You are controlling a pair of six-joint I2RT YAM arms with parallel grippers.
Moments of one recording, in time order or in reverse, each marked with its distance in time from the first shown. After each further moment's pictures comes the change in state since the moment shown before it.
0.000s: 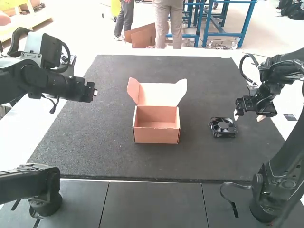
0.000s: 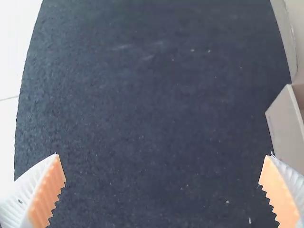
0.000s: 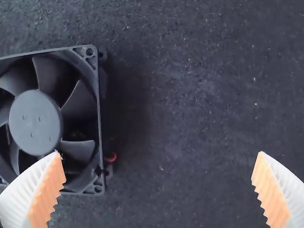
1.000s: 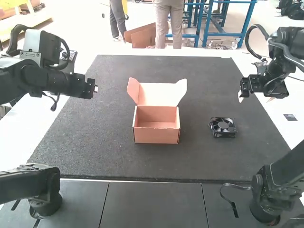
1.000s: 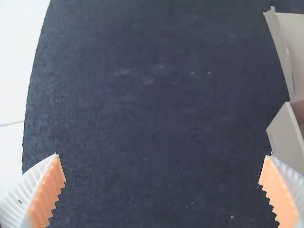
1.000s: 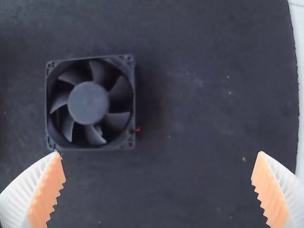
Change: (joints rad) left arm 0.000 0.000 0.000 0.052 0.001 0.050; right arm 0.044 -0.254 0.126 -0.250 0.037 0.055
